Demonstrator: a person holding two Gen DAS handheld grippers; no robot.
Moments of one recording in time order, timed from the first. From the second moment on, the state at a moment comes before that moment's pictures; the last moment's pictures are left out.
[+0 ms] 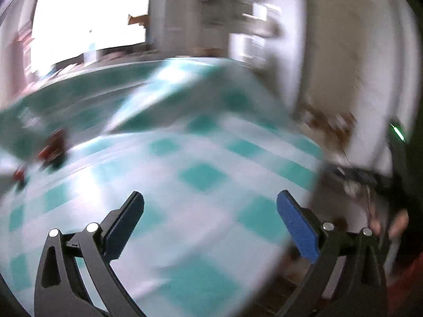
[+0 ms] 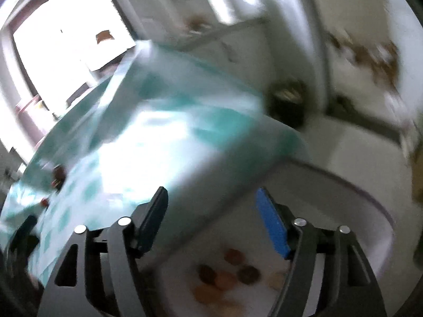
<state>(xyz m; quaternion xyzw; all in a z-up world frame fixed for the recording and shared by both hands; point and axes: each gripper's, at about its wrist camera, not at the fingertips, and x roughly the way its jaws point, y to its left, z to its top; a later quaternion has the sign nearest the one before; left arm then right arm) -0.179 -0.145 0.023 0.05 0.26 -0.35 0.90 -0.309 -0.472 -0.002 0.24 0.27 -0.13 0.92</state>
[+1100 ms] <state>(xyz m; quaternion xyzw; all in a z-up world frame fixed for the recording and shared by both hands) 0.077 0.120 0.035 -0.19 0.33 -0.03 0.93 0.078 -0.107 0.010 -0.01 0.44 0.13 0.89</state>
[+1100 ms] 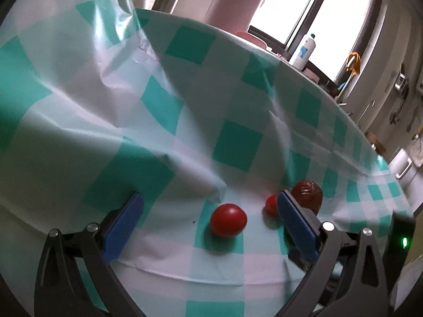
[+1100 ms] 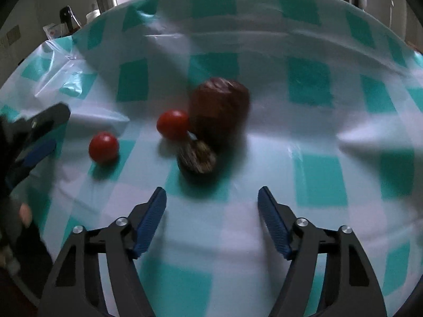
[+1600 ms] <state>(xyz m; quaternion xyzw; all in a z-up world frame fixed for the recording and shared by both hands) 0.081 0.095 0.027 -0.12 0.36 -0.02 0.93 0.075 -0.159 0.014 0.05 0.41 0.08 0.91</state>
